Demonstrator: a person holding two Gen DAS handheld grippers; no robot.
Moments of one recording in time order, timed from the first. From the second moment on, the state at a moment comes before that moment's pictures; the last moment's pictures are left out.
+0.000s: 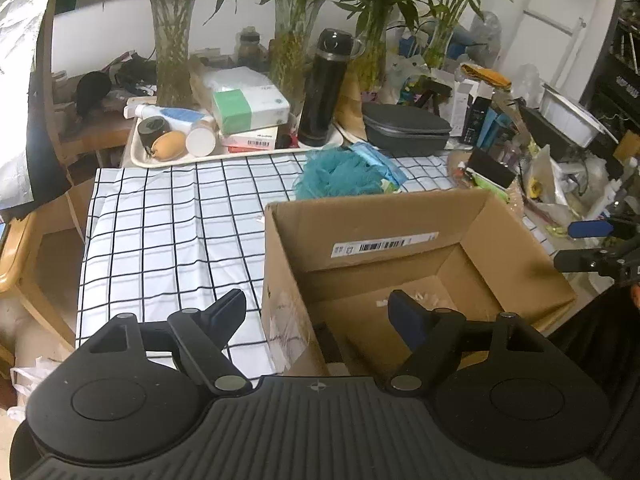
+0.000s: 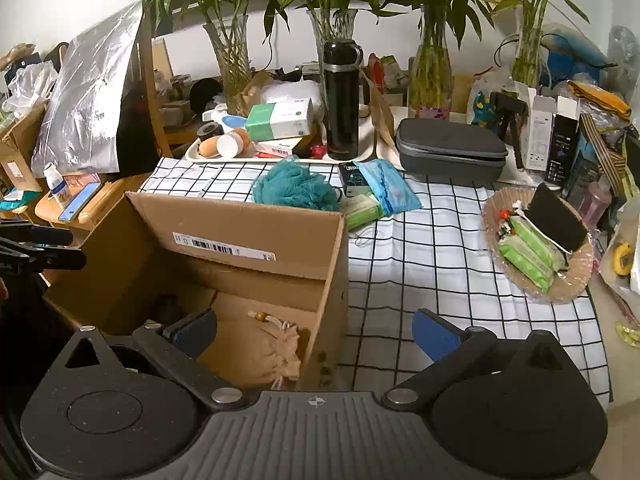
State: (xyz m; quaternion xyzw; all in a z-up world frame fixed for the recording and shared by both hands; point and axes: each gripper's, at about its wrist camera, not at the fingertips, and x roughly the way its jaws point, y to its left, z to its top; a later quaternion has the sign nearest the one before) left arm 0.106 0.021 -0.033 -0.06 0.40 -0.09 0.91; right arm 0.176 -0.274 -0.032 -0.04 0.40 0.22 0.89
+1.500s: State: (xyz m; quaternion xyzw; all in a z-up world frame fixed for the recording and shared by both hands) left arm 0.222 0.057 -0.047 -0.07 0.32 -0.15 0.93; right arm 0.283 -0.285 -0.051 0.03 0.35 0.21 0.91
